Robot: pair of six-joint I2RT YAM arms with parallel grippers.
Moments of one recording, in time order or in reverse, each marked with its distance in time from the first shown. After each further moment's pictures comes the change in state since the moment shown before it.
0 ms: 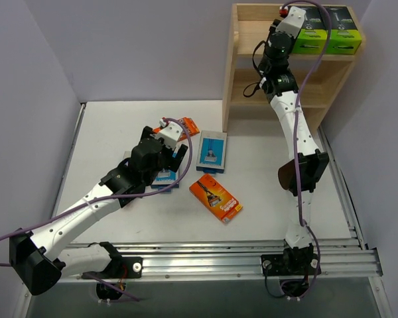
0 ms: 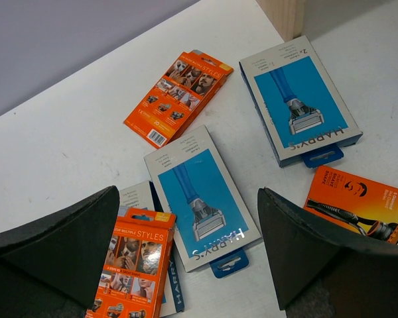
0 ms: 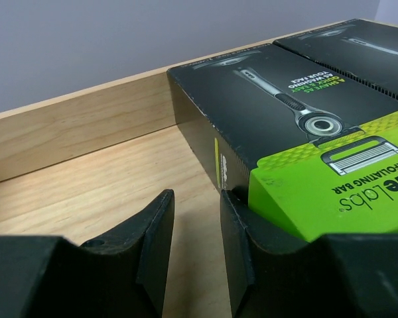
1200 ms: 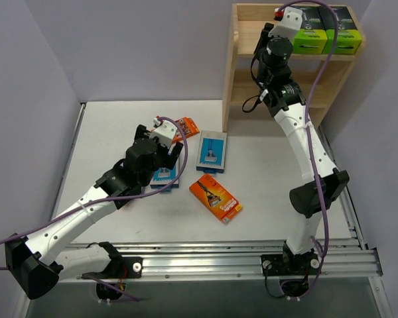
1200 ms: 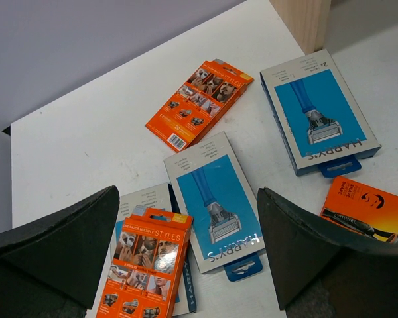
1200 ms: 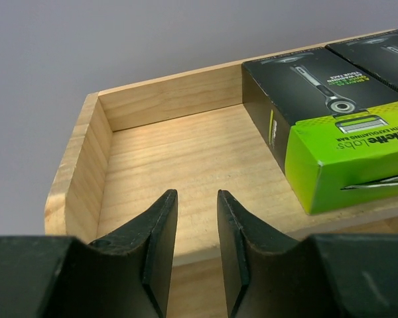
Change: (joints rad) left arm 0.009 -0.037 0.000 0.005 -0.059 0.025; right arm 0.117 -0.353 -0.339 -0.045 -0.101 0.060
